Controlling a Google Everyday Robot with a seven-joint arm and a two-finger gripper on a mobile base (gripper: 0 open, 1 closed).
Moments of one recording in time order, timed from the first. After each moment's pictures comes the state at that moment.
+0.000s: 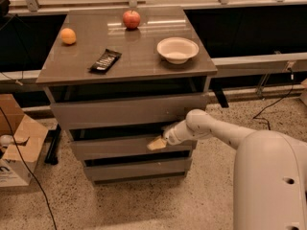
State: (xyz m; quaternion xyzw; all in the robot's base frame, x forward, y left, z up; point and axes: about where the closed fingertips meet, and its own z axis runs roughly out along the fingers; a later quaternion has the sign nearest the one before) arm 0.694 -0.031 0.441 -0.43 0.82 0.26 0.28
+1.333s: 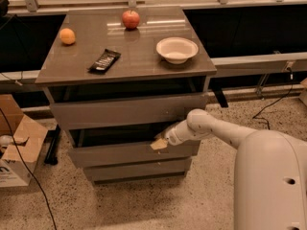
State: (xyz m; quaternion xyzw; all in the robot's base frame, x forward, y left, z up) arm 0.695 -0.031 0.447 -0.43 0.82 0.26 0.28
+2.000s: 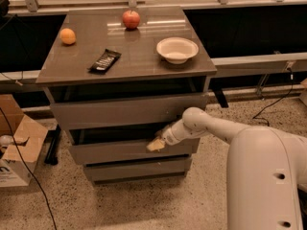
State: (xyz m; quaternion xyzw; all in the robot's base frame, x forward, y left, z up) arm 0.689 -0.029 0.439 -0.45 0.82 0.25 0.25
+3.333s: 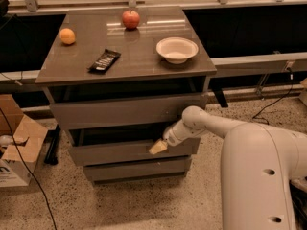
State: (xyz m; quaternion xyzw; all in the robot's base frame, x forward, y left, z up) arm 0.682 -0.031 0.430 -0.46 0.82 0.25 0.22
